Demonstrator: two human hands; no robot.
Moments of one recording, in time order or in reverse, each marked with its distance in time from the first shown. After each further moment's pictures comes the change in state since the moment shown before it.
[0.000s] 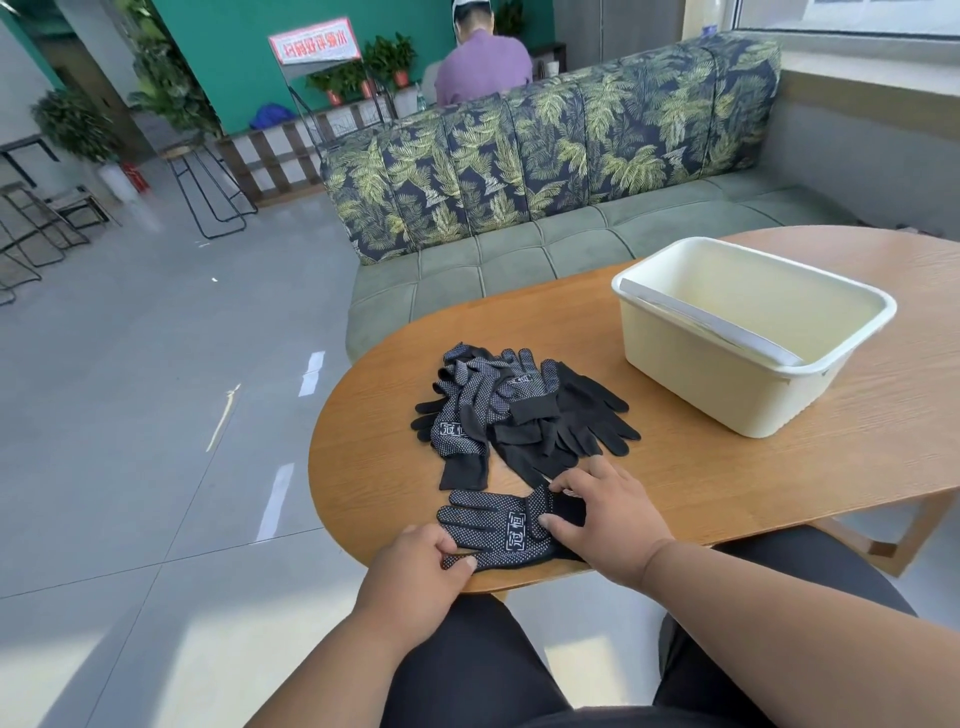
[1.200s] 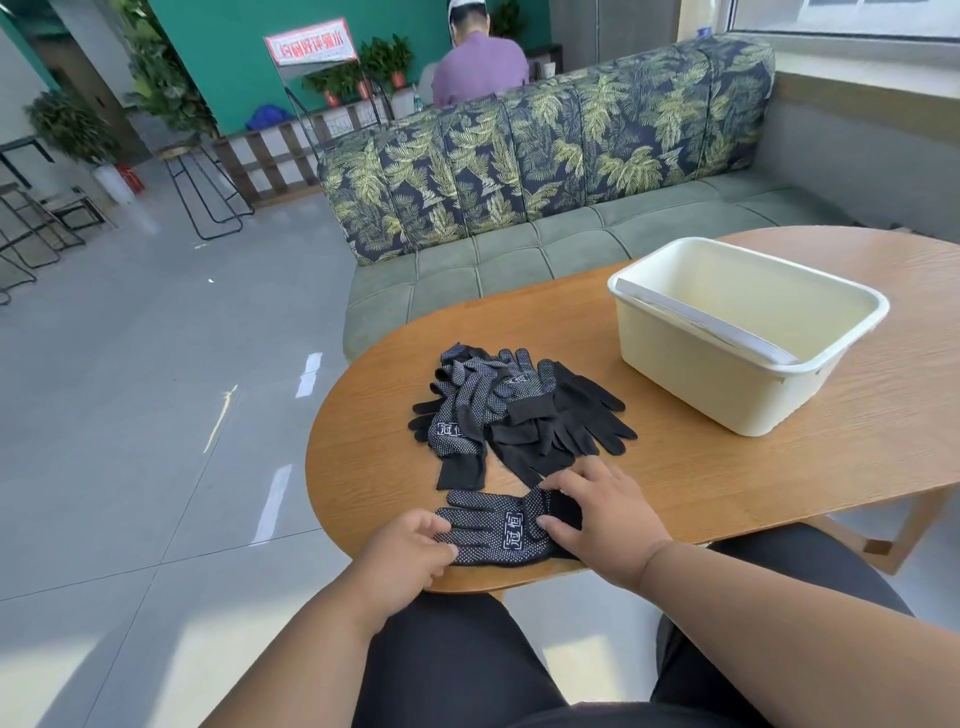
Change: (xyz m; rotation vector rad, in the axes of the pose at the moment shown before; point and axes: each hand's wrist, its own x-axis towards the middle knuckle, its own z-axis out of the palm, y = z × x) left_hand 0.015 -0.007 -0.015 -0.489 -0.226 -0.202; right_hand -0.005 -0.002 -0.003 -0.064 -0.016 -0.053
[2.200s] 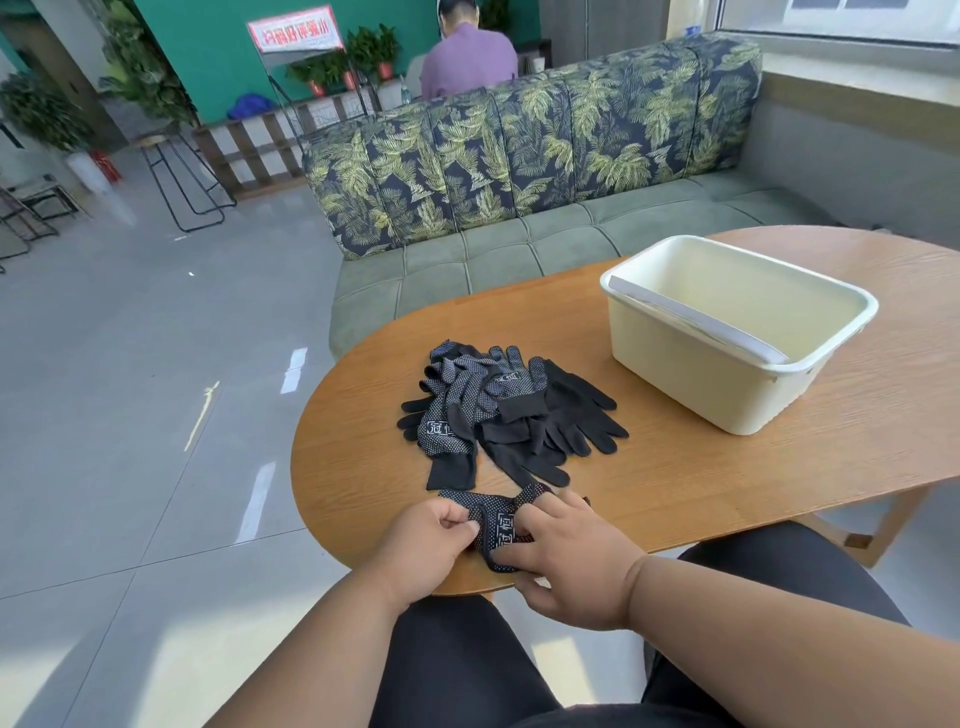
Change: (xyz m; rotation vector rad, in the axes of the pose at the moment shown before) left_hand 0.033 0.008 0.027 0.066 0.032 0.146; right_hand -0.018 -0.035 -0.004 -0.273 -0.093 -0.517
